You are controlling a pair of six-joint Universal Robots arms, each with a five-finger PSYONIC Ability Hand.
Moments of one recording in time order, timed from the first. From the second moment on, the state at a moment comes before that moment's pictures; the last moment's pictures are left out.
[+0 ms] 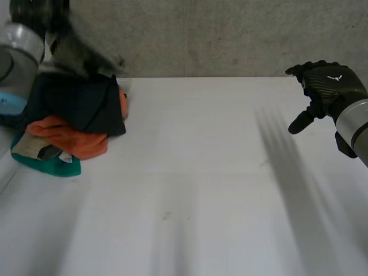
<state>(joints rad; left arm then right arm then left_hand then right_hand) 4.56 -2.20 -0.76 3.41 -1.36 3.30 1.82 -1.40 1.47 0.05 1.49 2.96 1.14 1.19 1.18 1.19 0.97 0.23 0.21 0.21 0.21 0.05</state>
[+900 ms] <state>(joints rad) 4.03 -1.91 -1.30 3.16 -1.44 3.17 1.82 -1.31 1.40 0.15 1.48 2.76 0.21 0.23 0.23 0.22 0.05 0.23 0.21 0.21 0.21 0.05</state>
